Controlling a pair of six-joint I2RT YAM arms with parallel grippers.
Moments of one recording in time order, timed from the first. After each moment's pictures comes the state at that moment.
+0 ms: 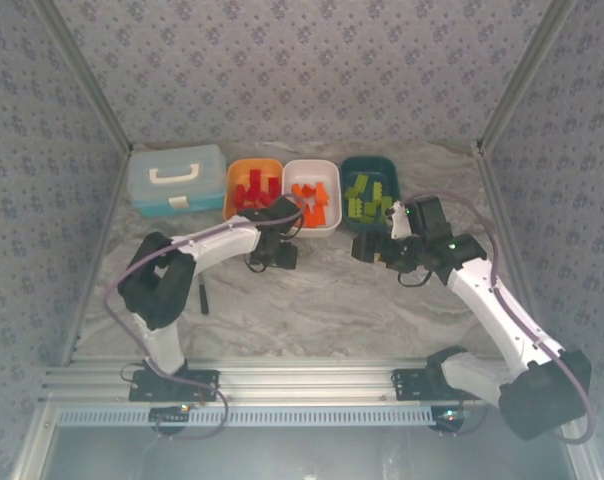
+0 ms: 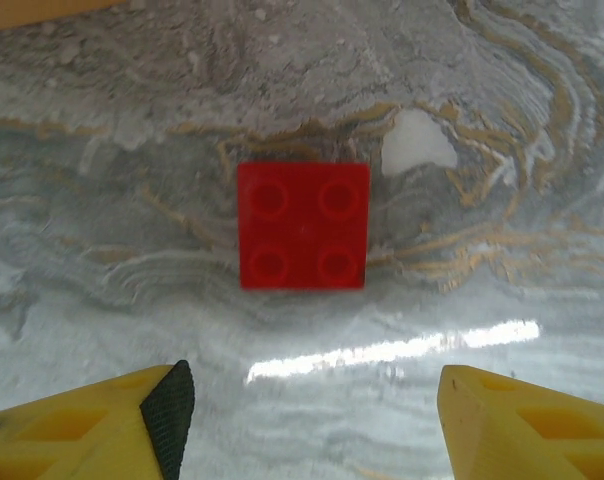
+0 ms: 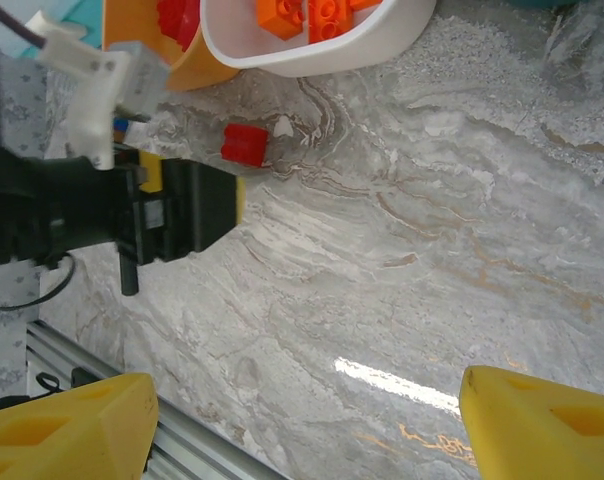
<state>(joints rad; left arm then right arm) -0.71 1.85 1.28 -0.75 -0.10 -0.53 0.35 1.09 0.94 -0.74 -0.46 0.51</state>
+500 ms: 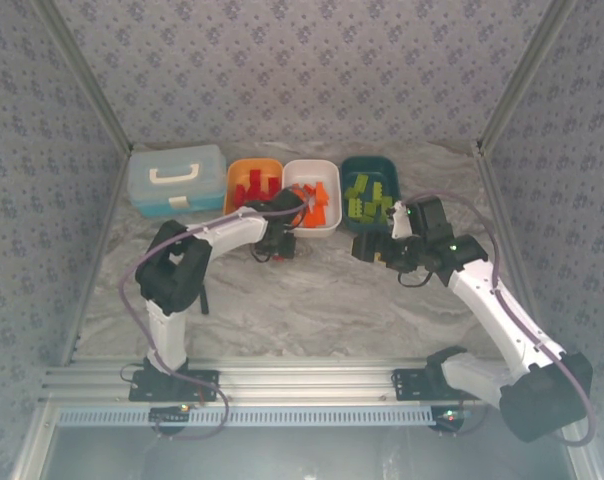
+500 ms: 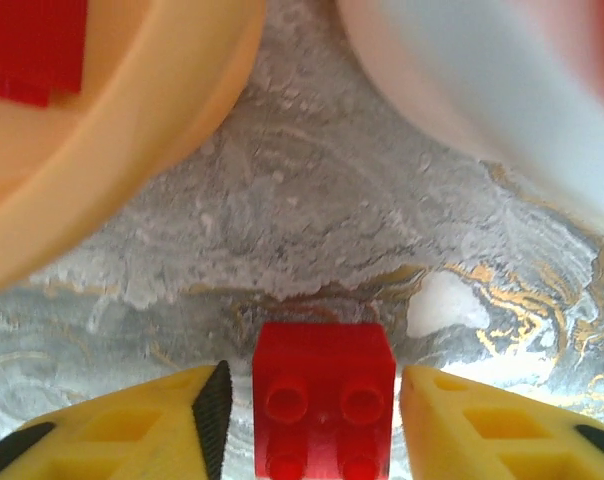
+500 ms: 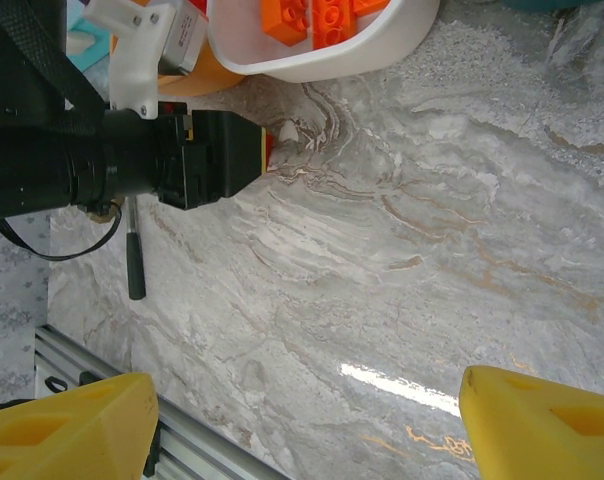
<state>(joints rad) -0.67 1.97 1.38 -0.72 -0.13 -0.48 0.34 1.08 0.93 -0.73 -0.46 0.53</state>
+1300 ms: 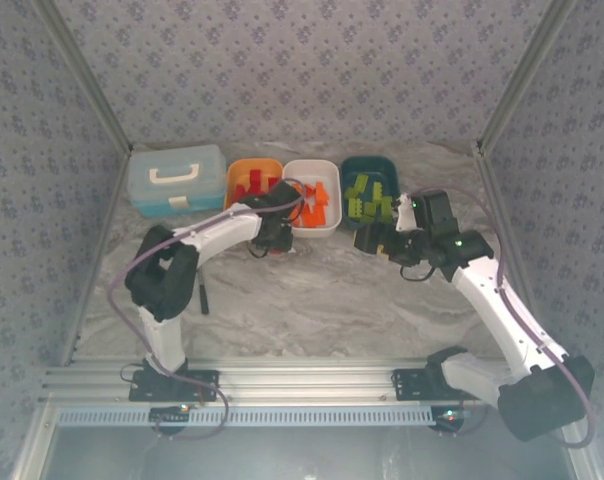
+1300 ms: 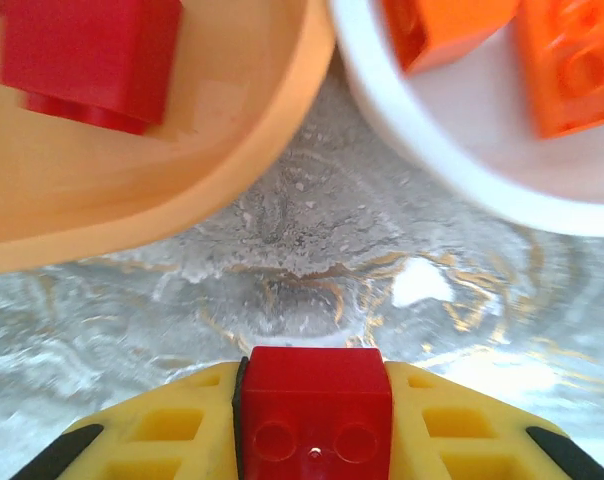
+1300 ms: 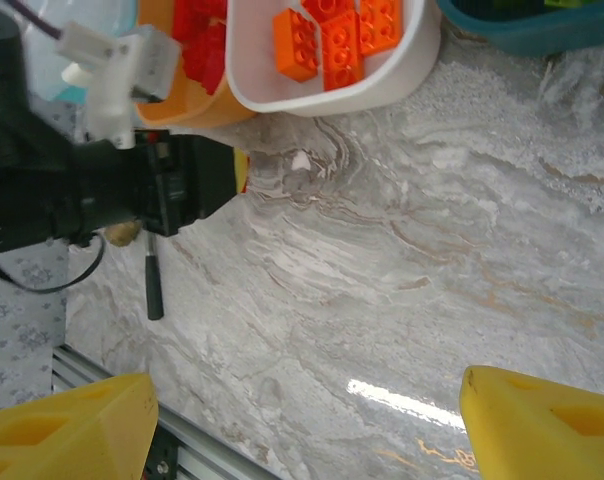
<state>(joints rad) -0.66 1.86 1.40 -0.77 -0.15 -0.50 0.32 1.09 1.00 -0.75 -0.46 0.55</state>
